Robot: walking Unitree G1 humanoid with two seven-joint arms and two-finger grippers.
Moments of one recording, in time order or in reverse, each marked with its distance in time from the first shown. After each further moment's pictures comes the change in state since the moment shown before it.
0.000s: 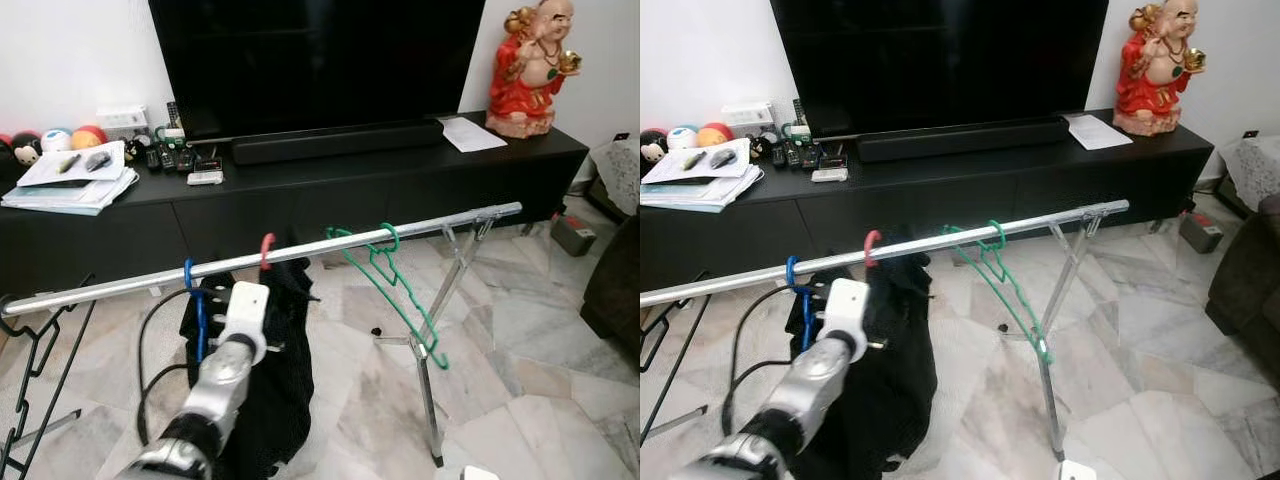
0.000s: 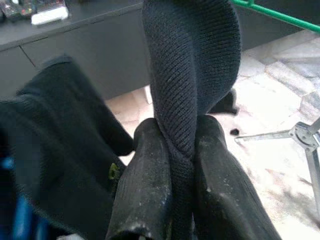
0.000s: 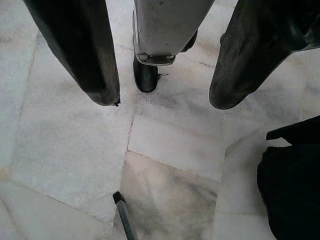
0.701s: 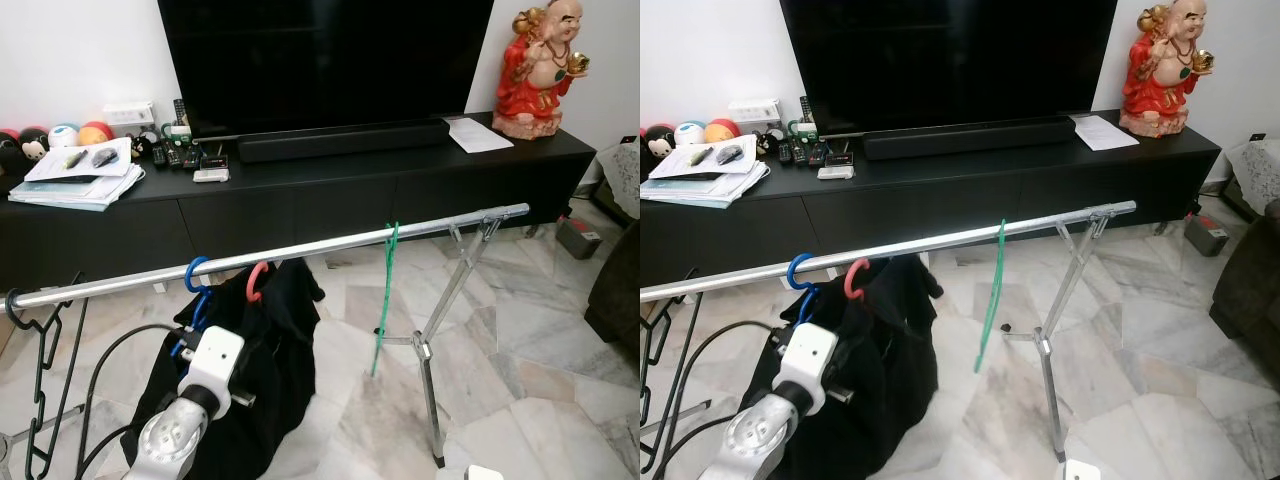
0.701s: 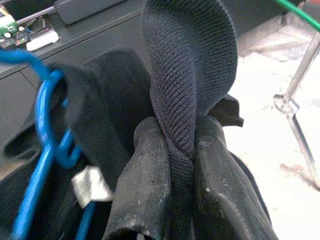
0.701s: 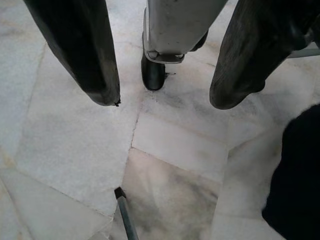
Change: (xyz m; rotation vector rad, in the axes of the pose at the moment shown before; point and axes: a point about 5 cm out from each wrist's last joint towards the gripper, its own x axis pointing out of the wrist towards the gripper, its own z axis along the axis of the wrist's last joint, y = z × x) left arm -0.084 0.013 -0.015 0.146 -0.022 -0.108; right arm 0.000 -0.008 0.002 -0.051 -0.001 0.005
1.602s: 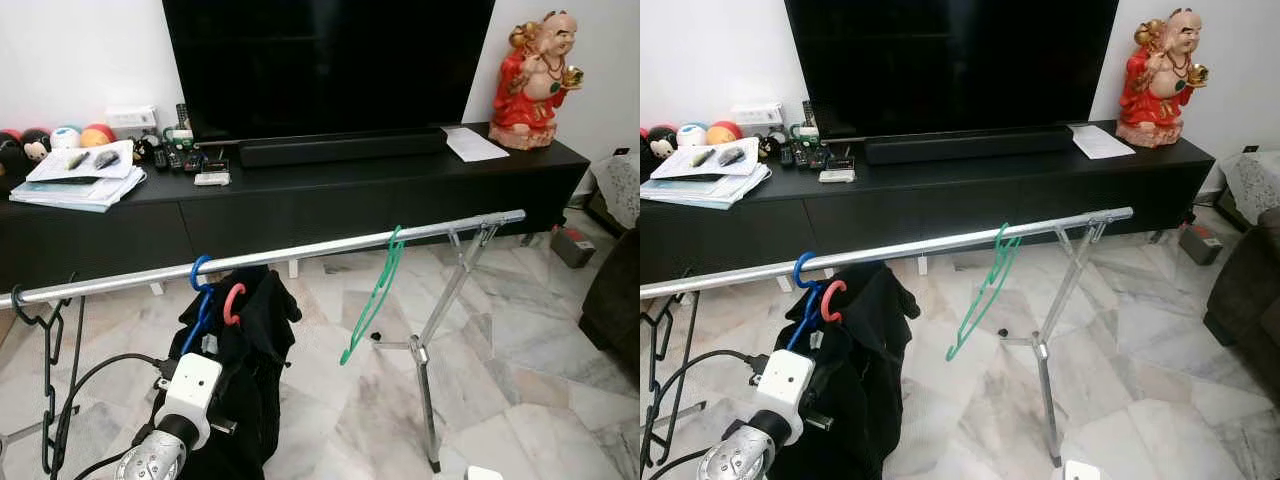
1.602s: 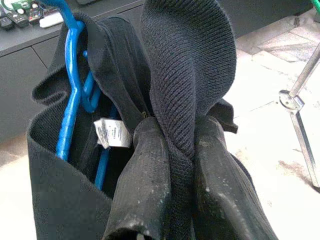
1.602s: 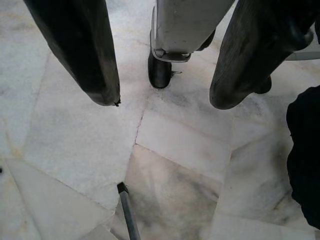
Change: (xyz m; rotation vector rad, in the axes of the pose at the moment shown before) left arm -0.014 0.001 -0.011 -0.055 0.031 0.045; right arm 0.000 -0.001 0.000 -0.027 0.001 0.002
